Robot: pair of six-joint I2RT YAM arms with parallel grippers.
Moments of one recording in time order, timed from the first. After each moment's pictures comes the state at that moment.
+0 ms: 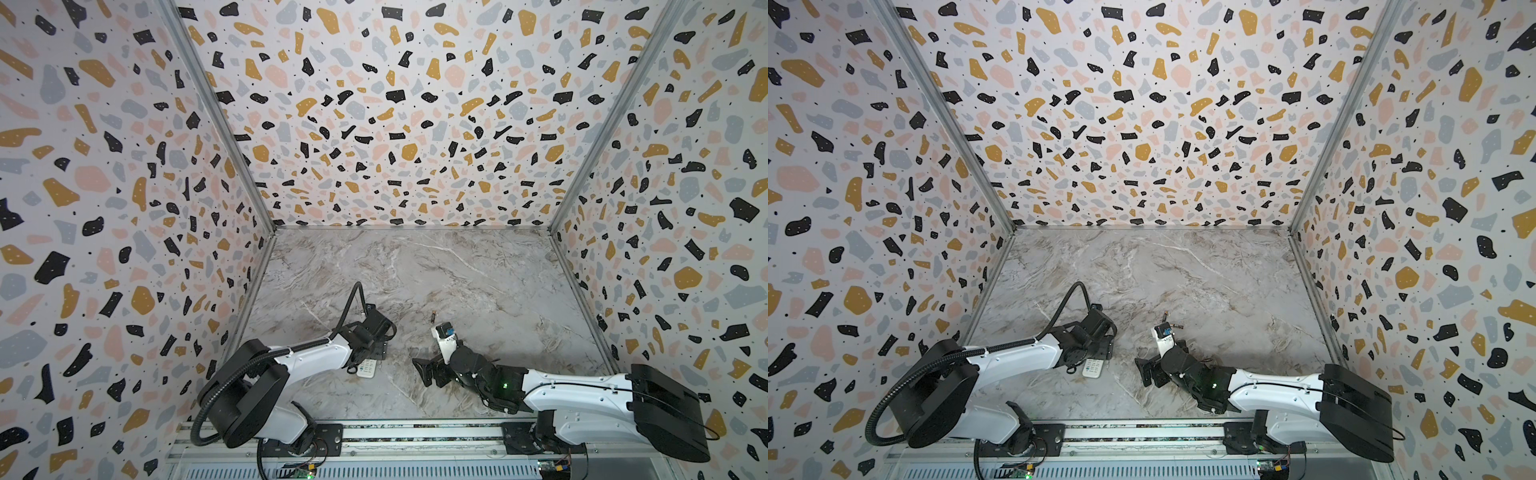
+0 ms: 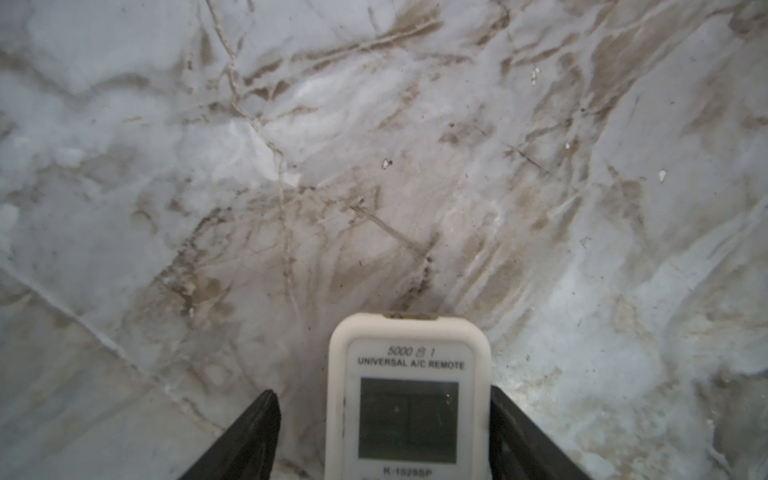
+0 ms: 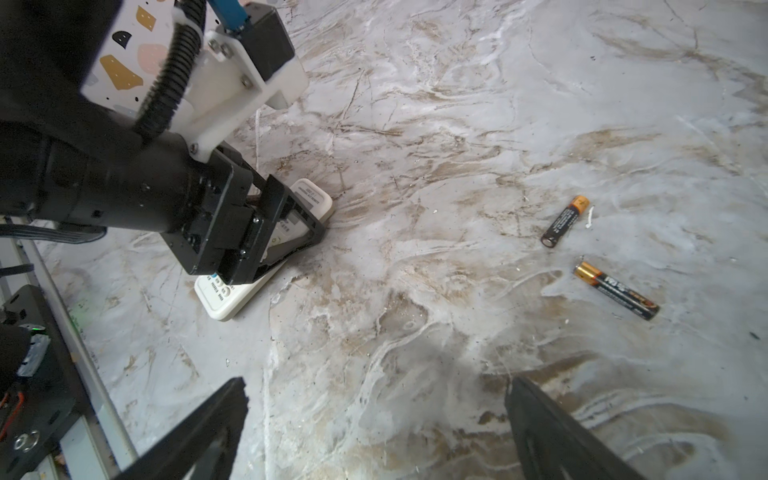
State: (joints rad) left arm -0.73 1.43 0.63 -0.35 -0.26 -0.55; right arm 1.19 1.17 0.43 0.19 0.32 0.50
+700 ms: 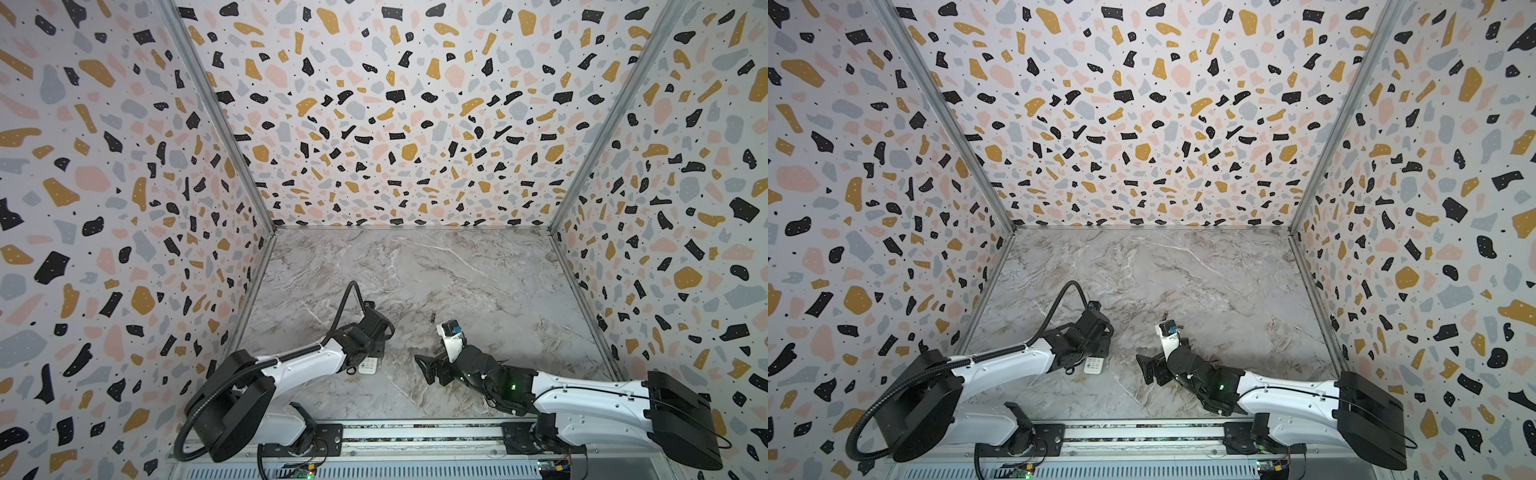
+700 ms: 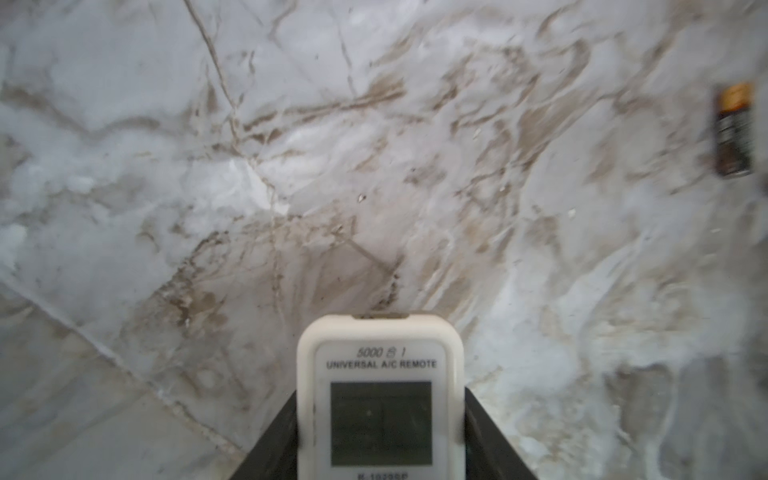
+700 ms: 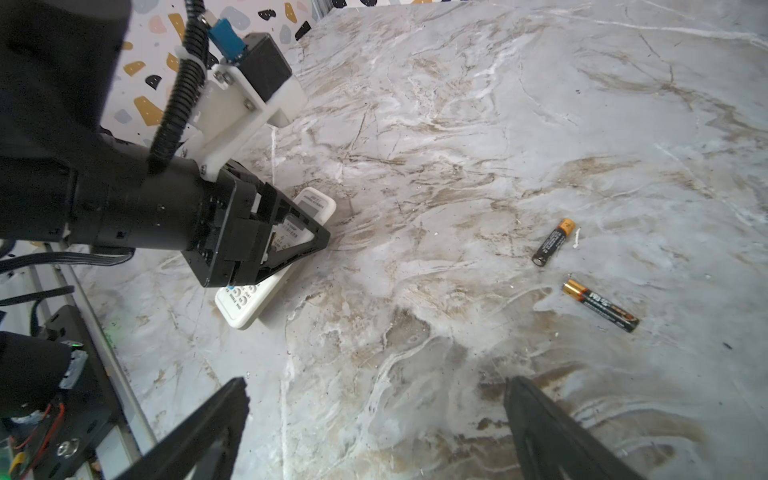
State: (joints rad) left arm -0.73 1.32 0.60 -0.29 -0.24 -0.58; right arm 1.19 1.07 0.42 0.17 0.32 0.51
